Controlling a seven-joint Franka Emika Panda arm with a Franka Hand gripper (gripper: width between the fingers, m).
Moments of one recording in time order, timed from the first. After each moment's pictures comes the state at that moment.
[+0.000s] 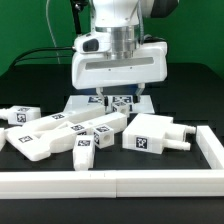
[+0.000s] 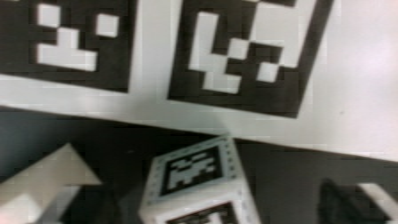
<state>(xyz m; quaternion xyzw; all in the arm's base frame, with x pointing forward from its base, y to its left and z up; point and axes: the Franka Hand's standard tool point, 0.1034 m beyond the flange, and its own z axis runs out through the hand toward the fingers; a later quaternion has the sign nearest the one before) 0.383 0.010 0.021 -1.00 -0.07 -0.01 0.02</state>
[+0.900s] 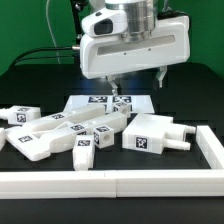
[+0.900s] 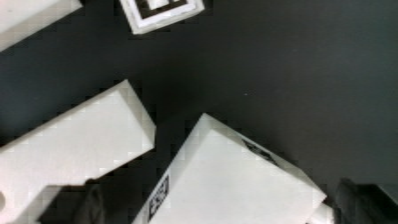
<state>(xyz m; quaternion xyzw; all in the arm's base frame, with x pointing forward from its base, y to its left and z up) 0.460 0.034 0.073 -0.99 -0.10 0.02 0.05</state>
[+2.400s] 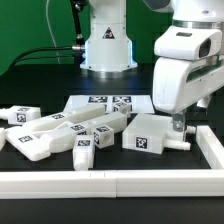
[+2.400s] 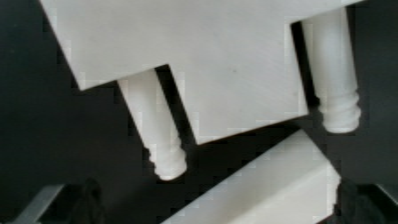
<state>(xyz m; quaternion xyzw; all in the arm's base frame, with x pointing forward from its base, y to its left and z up) 0.554 0.114 0.047 -0.91 -0.42 -0.01 -0.02</state>
